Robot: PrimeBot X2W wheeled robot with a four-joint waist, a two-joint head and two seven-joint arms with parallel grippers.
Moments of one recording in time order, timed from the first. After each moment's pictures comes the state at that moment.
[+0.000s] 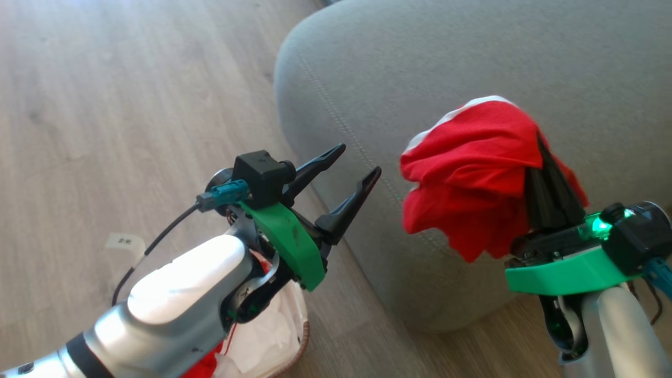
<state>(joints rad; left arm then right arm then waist) -0.71 0.39 -1.10 0.13 -0.90 0.06 -0.16 -0.12 -0.10 0.09 -0.10 0.18 0.12 -0.25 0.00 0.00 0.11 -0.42</state>
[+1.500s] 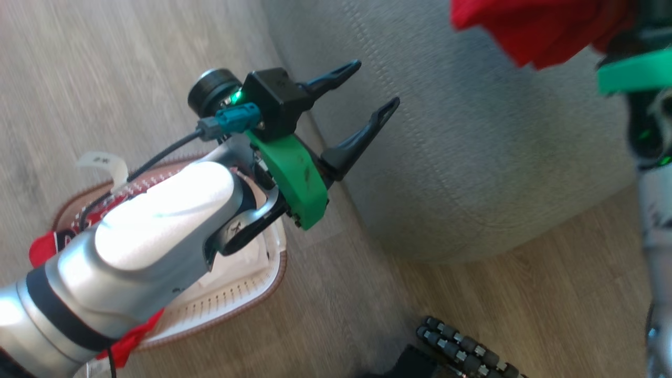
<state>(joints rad) -0.96 0.44 -1.12 0.05 -0.81 0.06 -0.02 -0.73 -0.25 0.03 0.28 0.36 0.12 -0.26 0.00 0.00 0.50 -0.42</state>
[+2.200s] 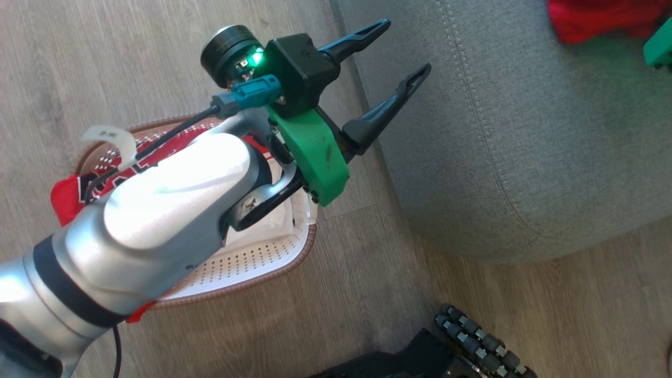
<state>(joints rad) -1.06 0.39 -1.12 0.07 -0.78 0.04 -0.03 -1.02 -0.41 0.14 0.86 0.40 0.12 -0.14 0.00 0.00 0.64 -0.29</state>
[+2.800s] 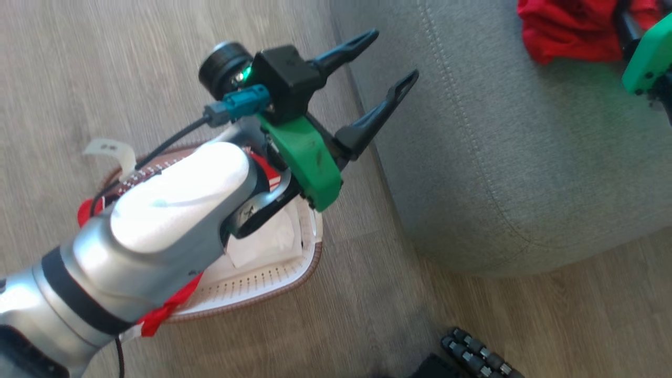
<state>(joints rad) -1.03 0.38 -1.12 0.11 -0.80 0.04 -0.08 -1.06 -0.43 0.33 1.01 0.54 0.12 0.08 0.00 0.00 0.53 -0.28</state>
